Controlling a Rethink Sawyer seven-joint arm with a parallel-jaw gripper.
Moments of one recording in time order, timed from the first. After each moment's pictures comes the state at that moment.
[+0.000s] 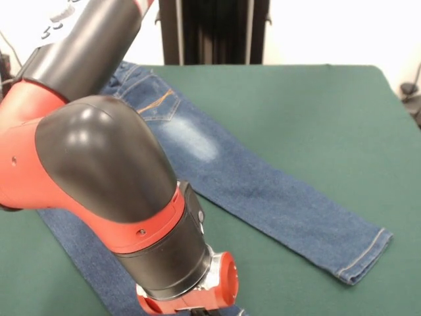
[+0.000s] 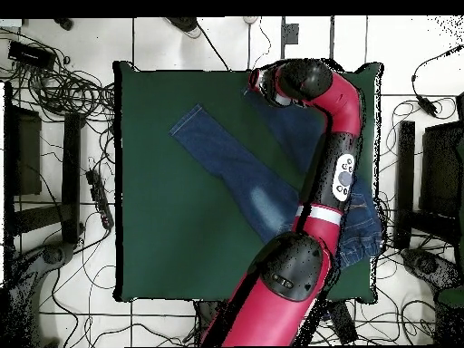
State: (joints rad) arm -0.48 0.15 1.08 0.25 -0.68 1.29 1.55
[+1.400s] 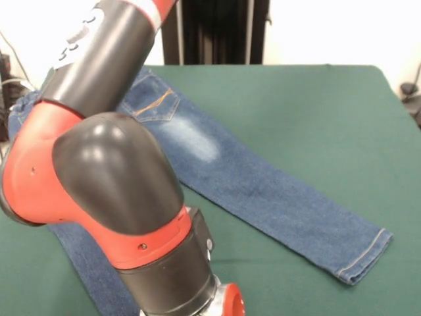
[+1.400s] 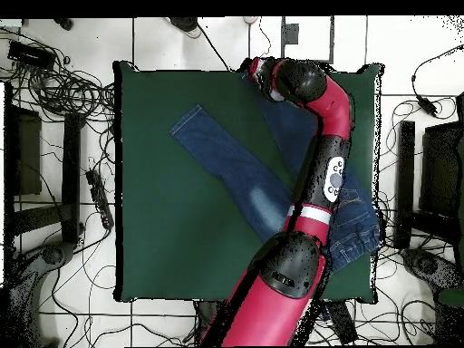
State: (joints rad) arm -0.48 0.20 1.16 0.24 -0.68 1.08 1.52
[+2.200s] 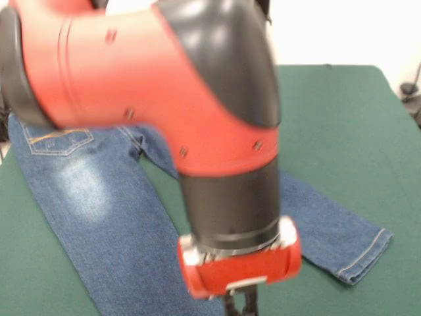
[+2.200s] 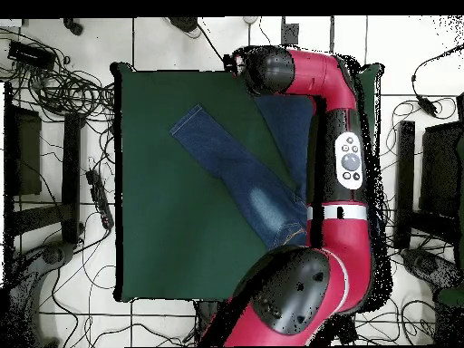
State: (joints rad) arm -0.43 -0.14 0.81 0.62 -0.70 0.93 1.51
